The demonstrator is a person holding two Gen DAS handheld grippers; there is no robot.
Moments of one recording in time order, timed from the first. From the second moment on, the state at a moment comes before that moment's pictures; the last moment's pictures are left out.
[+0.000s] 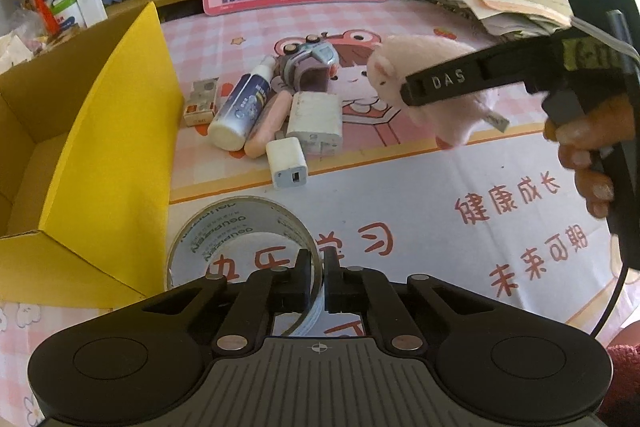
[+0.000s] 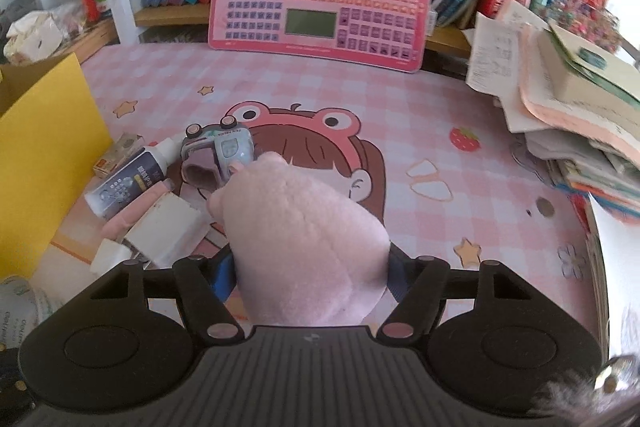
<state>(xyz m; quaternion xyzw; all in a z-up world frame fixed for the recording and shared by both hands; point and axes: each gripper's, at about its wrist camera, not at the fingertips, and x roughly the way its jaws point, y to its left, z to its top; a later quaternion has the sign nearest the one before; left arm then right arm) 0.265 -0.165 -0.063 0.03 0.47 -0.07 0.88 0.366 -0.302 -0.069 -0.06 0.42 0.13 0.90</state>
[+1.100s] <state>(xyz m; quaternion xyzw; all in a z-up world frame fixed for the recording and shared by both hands) 0.139 -0.071 -0.007 0.02 0.34 -0.20 0.92 0.165 -0.238 -0.014 -0.01 0.42 0.06 0.90</state>
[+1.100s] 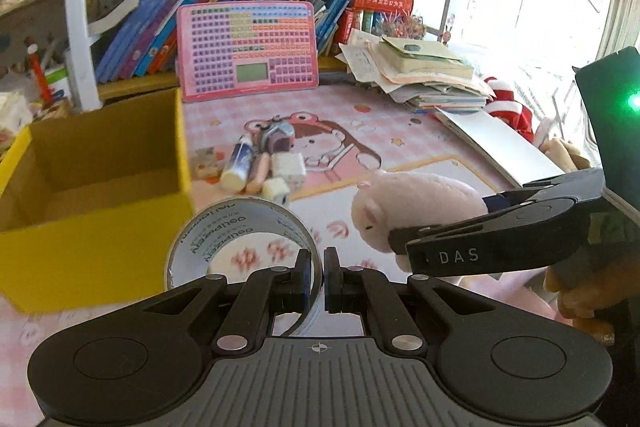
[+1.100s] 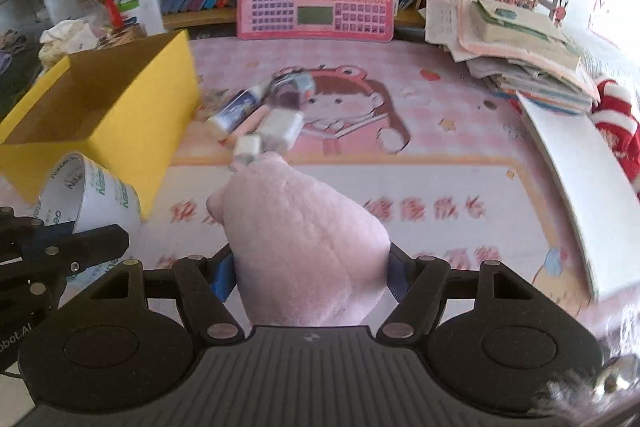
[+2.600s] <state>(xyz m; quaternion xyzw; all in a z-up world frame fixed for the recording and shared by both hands) 0.058 0.092 0.005 -0.05 0.31 -0.08 0.95 0.093 -0.061 0.009 -0.11 0.39 0.22 0.89</state>
